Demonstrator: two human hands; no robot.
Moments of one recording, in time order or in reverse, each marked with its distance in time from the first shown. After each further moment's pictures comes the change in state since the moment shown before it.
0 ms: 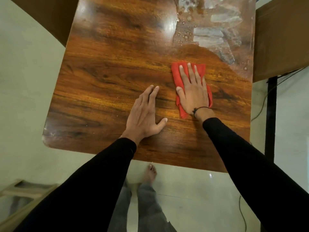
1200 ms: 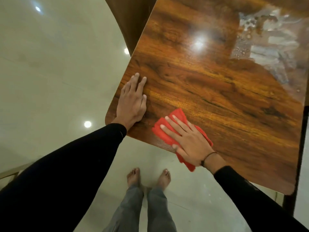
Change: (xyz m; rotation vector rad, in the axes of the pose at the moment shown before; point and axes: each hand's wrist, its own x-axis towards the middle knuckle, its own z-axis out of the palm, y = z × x) left_hand -0.081 -0.179 -0.089 -0.024 0.117 -0.309; right_hand -0.127 -0.161 0.045 -0.076 -0.255 -0.689
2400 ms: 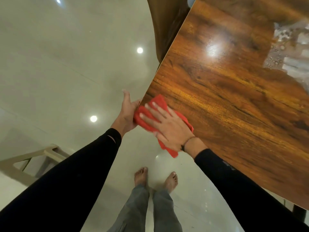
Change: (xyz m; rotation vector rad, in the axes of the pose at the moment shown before) left_hand -0.054 -0.093 -0.028 -1.603 -0.359 -0.844; right_hand 0.135 -0.102 -0.002 -0.054 0.047 -0.224
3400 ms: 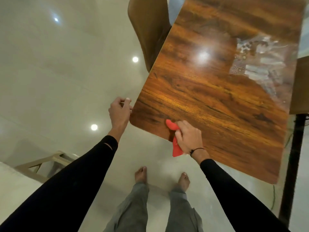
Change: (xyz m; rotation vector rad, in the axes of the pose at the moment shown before) left_hand -0.069 0.028 0.034 0.553 0.643 0.487; right_hand -0.108 0.000 -0.044 0.300 0.234 0.662
